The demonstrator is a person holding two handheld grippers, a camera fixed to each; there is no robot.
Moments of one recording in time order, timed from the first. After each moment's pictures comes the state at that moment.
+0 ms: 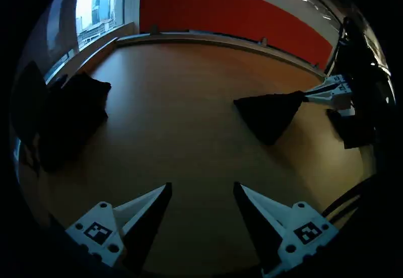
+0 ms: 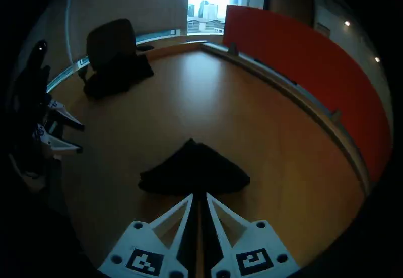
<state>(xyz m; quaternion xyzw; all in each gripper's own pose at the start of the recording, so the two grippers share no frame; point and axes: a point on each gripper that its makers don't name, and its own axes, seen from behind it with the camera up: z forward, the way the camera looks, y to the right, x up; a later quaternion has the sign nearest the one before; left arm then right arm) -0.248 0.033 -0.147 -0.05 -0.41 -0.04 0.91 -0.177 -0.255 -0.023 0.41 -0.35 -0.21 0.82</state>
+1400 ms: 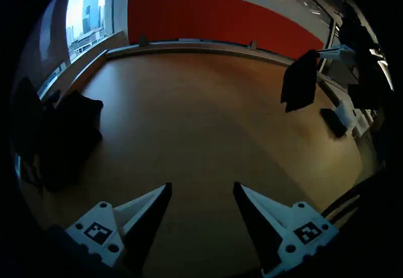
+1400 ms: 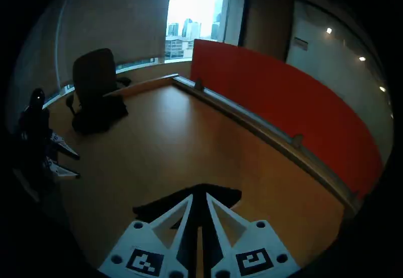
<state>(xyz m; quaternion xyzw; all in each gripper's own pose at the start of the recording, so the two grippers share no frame) -0.225 0.043 -0.126 -0.07 -0.39 -0.02 0.92 -0.056 -0.172 0.046 0.36 -0.29 -0.18 0.87</state>
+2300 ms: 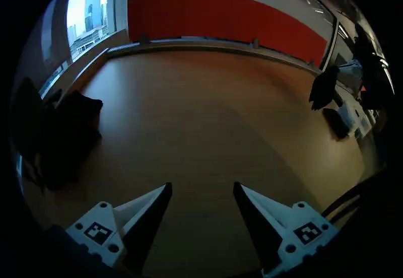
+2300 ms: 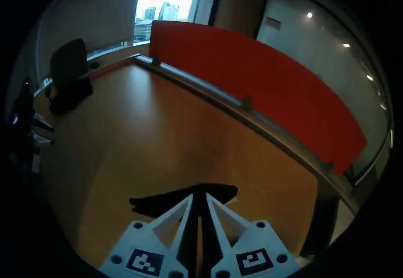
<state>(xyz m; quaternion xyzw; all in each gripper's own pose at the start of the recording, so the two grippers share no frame) -0.224 0.056 -0.122 -0.06 -0.40 -0.02 0.91 -0.069 0.026 0.070 0.26 -0.35 -0.21 0.88</state>
